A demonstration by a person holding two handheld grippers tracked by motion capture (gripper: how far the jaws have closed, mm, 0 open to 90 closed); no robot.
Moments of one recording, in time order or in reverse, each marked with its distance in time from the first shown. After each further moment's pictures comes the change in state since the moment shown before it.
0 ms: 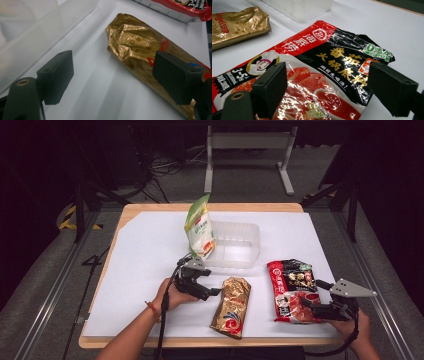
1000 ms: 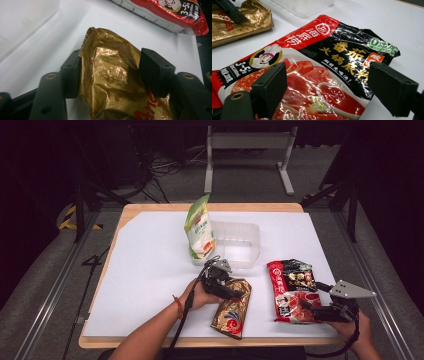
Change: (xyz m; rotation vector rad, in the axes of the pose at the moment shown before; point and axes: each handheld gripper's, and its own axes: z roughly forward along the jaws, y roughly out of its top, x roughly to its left) left arm -0.013 0.025 0.058 0.040 -0.116 -0.021; right arm 0.001 -0.004 -0.001 0.022 0.023 0.010
